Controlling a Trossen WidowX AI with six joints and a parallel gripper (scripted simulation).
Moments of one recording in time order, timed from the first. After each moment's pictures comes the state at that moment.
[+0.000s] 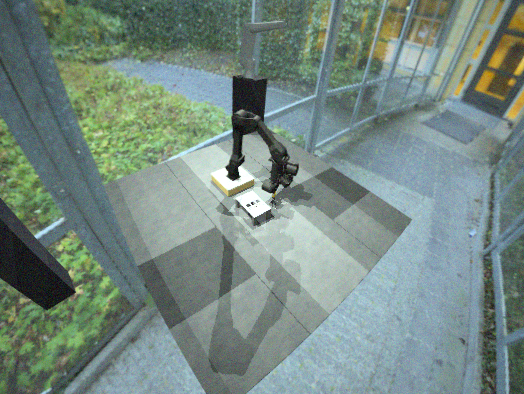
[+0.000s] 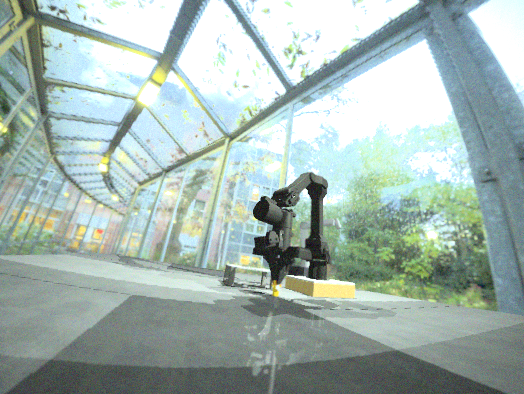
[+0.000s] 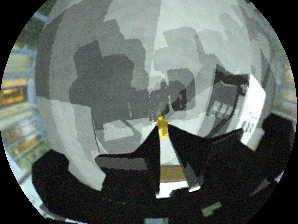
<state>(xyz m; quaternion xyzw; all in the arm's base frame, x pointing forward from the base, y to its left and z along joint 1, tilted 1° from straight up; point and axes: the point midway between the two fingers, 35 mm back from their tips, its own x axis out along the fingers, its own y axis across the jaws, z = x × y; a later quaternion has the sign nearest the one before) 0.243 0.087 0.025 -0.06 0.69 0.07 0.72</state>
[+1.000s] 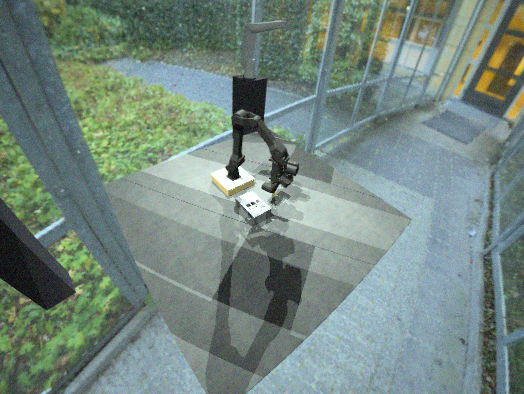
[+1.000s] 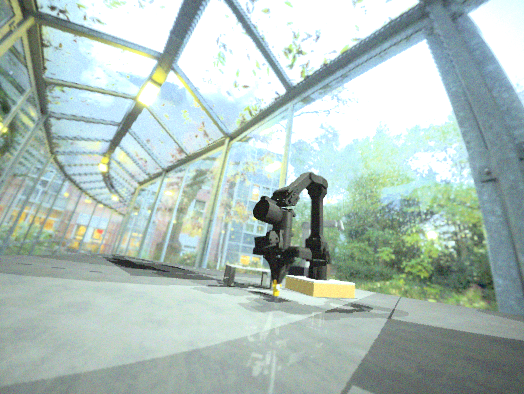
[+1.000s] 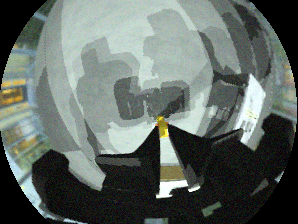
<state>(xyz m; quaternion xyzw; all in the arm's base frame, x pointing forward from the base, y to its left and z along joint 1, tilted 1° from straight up) 0.243 0.087 0.026 -0.06 0.69 0.07 0.71</state>
